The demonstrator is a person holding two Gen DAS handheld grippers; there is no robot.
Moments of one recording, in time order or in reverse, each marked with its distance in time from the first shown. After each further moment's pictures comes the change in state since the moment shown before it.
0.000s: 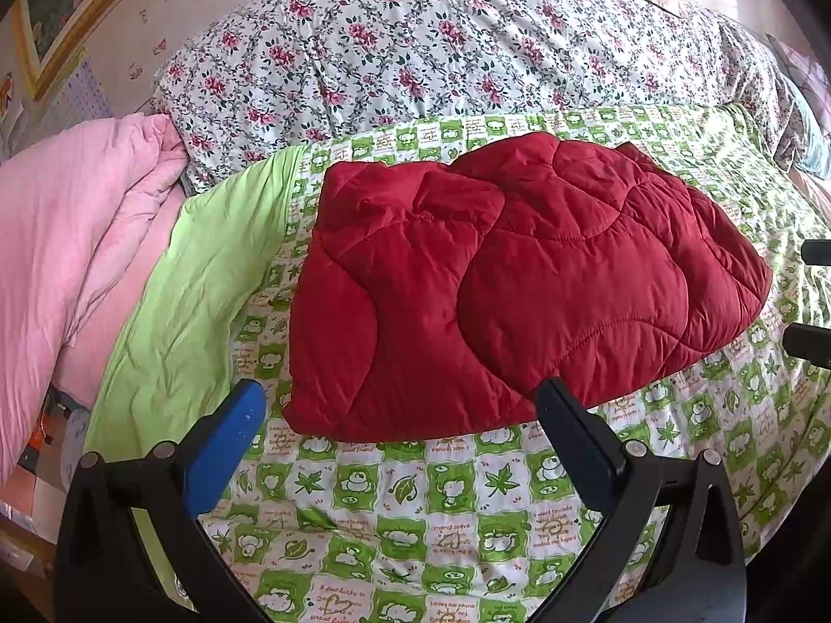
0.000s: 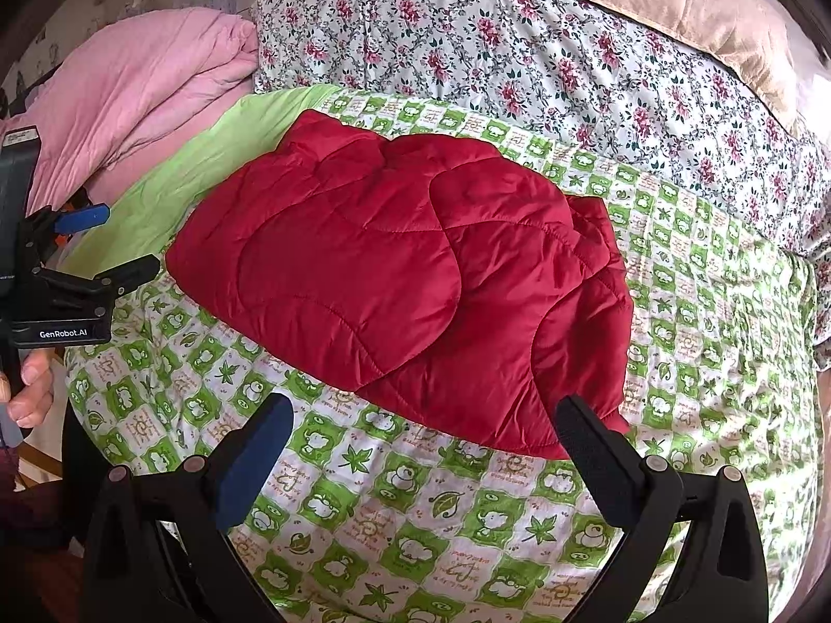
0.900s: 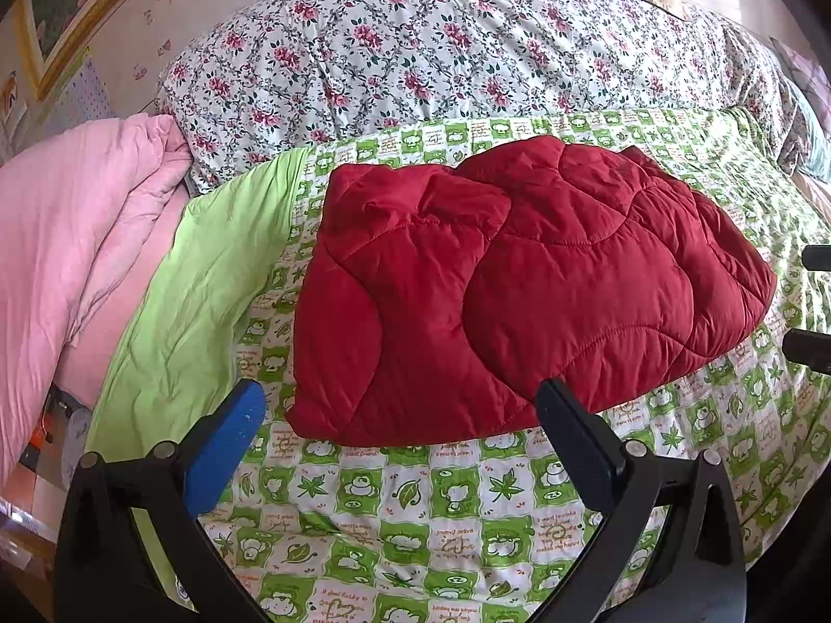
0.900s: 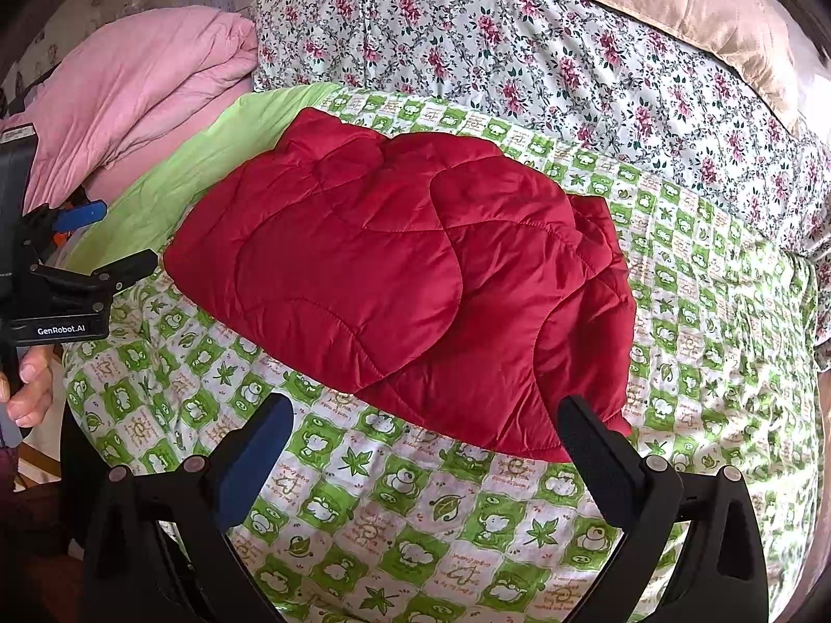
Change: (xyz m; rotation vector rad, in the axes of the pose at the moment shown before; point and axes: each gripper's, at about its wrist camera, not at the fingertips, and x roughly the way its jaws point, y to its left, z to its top) left arm 0.002 0.005 0.002 -0.006 -0.004 0.002; right arm 0.004 0.000 0.001 0.002 0.004 -0.001
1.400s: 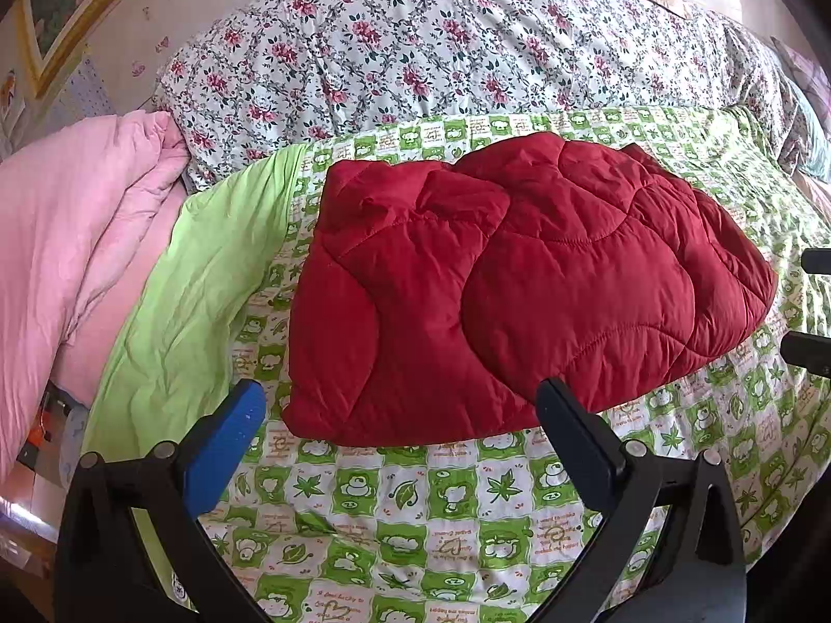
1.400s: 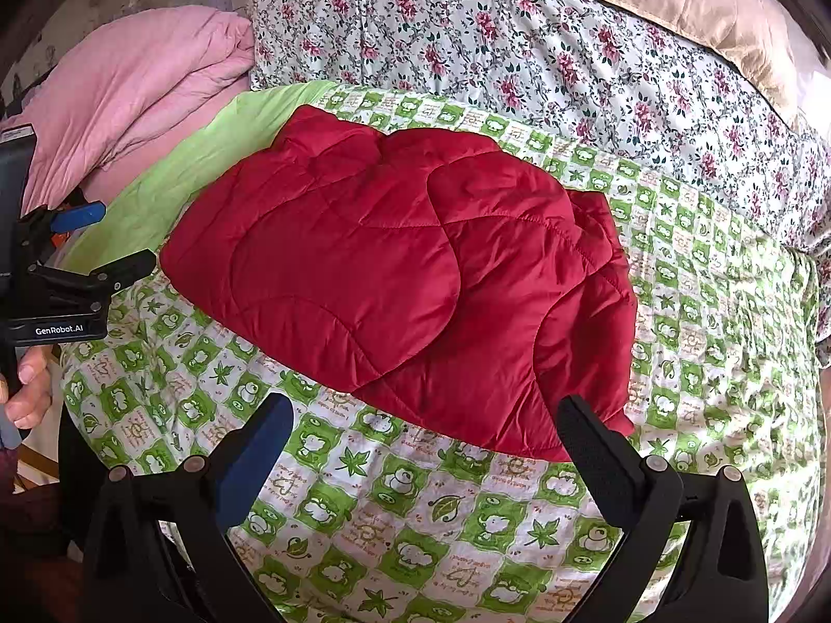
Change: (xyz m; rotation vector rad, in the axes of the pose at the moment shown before) left arm 0.005 0.000 0.001 -0.001 0.010 -0.004; right arm 0.005 0.000 -0.001 0.009 0.006 -0.001
